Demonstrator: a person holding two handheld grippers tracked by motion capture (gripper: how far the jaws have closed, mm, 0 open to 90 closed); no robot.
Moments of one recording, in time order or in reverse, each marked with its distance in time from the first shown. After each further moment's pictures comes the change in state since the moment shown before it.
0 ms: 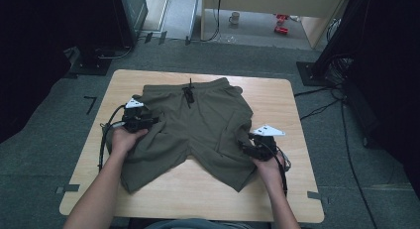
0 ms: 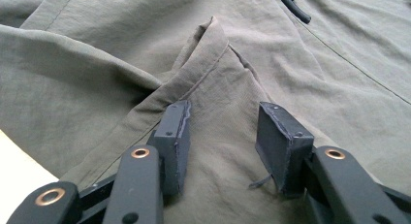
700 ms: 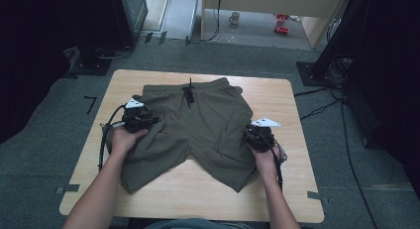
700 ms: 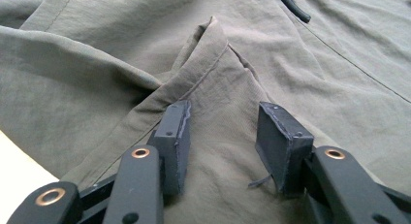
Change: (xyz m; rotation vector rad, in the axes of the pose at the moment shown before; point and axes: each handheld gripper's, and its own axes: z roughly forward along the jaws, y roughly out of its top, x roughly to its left) left arm 0.000 0.000 0.000 0.001 0.001 0.005; right arm -0.015 0.012 0.020 0.046 -0.107 0.052
